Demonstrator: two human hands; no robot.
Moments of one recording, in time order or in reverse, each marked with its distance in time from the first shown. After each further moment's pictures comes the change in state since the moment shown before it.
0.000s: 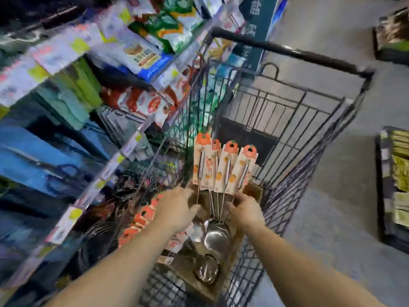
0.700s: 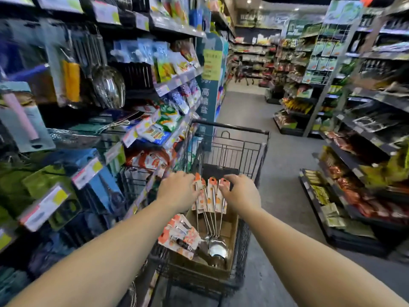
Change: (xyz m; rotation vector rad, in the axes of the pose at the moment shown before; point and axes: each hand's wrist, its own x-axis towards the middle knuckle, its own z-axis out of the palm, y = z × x) left_hand -0.258 -0.051 -0.154 0.166 0.392 0.397; right_hand -0.340 -0.116 -0.039 -0.093 0.611 -0.285
